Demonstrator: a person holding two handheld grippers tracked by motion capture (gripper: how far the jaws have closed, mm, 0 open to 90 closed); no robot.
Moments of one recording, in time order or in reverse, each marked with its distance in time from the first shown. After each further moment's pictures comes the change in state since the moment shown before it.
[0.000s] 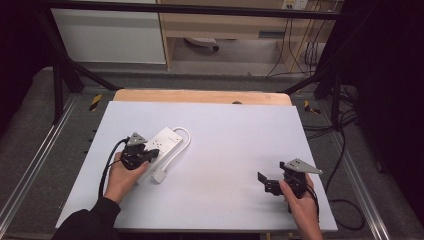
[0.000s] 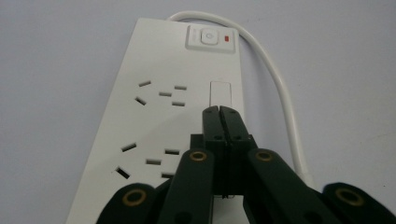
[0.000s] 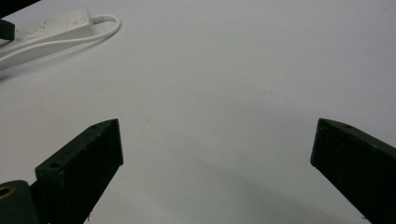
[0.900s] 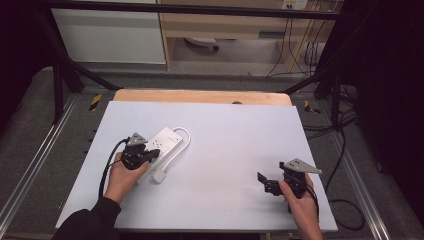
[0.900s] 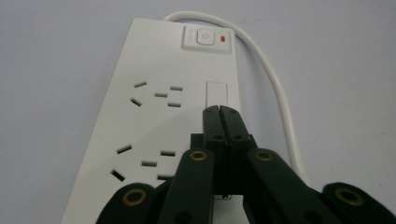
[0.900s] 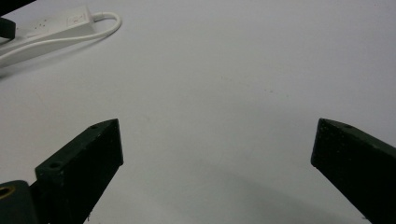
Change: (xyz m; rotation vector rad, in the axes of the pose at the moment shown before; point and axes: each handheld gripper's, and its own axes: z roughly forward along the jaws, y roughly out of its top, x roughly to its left) left arm 0.000 0.000 0.001 -0.001 -0.012 0.002; right arm 0.000 0.000 0.001 0.006 0.002 -0.002
